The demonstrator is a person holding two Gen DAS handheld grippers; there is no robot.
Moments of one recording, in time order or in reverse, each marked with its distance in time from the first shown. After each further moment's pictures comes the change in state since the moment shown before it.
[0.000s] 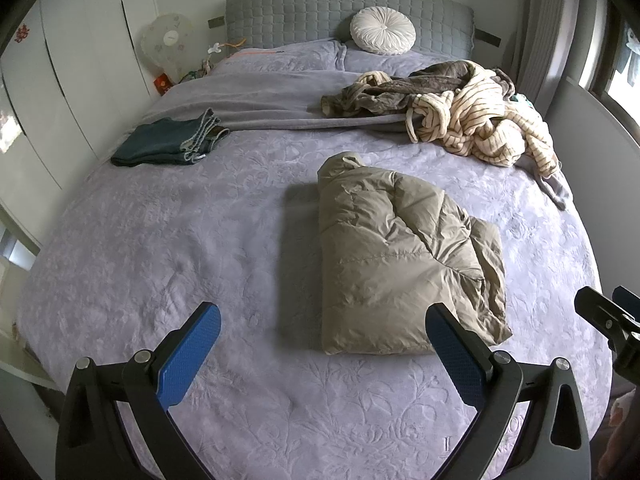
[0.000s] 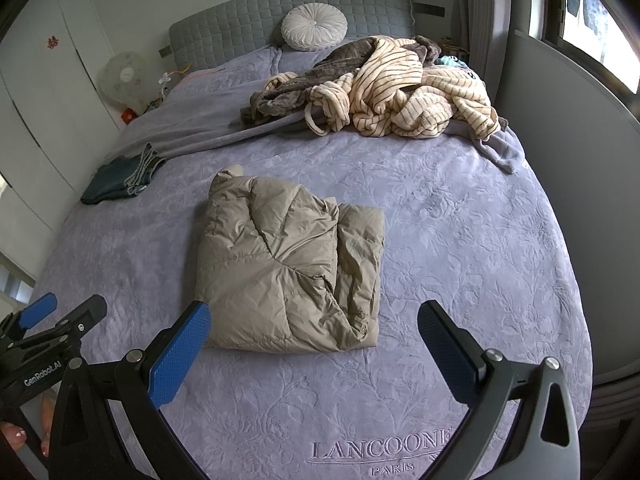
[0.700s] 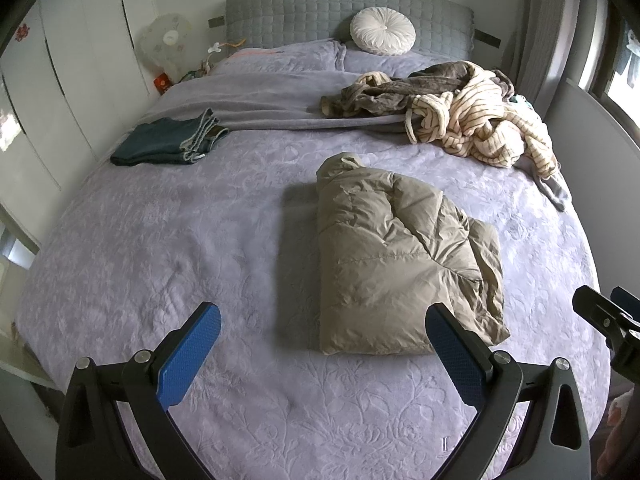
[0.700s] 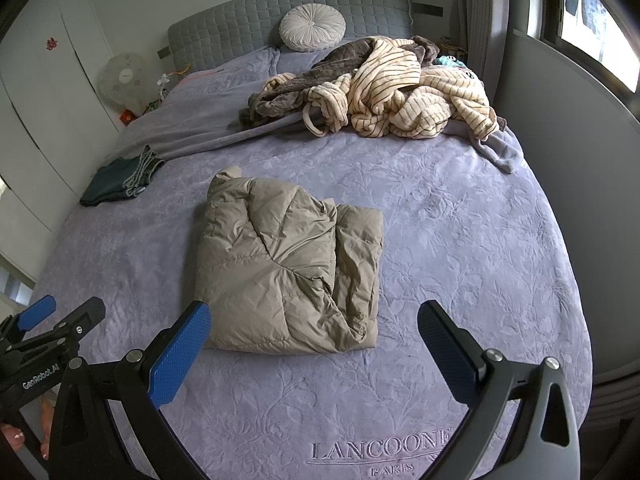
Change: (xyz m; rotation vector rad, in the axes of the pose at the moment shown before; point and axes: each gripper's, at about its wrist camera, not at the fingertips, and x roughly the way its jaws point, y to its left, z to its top) left arm -0.001 0.000 0.000 -0.003 0.000 -0.003; right arm 0.000 -0.002 0.001 0.000 -0.001 0.002
